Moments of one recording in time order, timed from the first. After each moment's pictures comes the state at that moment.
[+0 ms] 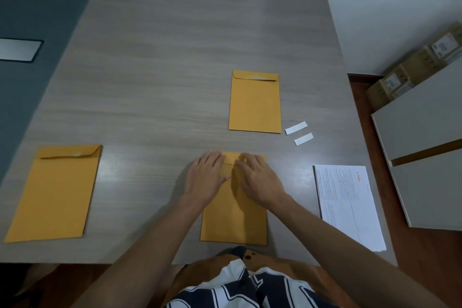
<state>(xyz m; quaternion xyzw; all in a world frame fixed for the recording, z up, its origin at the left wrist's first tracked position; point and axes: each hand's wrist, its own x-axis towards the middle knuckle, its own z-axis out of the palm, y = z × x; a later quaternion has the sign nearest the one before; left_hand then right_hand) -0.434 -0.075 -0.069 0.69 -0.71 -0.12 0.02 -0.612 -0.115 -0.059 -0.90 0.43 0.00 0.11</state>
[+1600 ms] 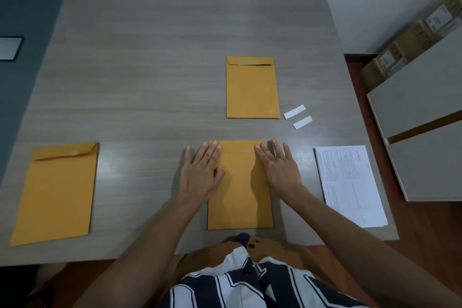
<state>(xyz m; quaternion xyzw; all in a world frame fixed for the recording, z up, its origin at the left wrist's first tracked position) -0.419 -0.053 -0.075 0.69 -0.71 -0.13 -0.07 -0.640 -0.108 -0.049 -0.84 0.51 0.18 0.08</state>
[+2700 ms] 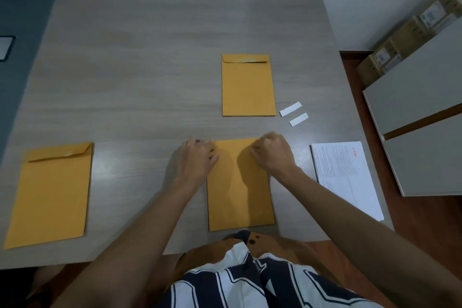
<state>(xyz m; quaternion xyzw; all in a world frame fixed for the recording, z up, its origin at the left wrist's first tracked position) -0.414 -0.090 -0.069 0.72 -0.68 -0.15 0.09 -0.628 -0.146 -0.046 -0.82 0.56 0.01 0.13</state>
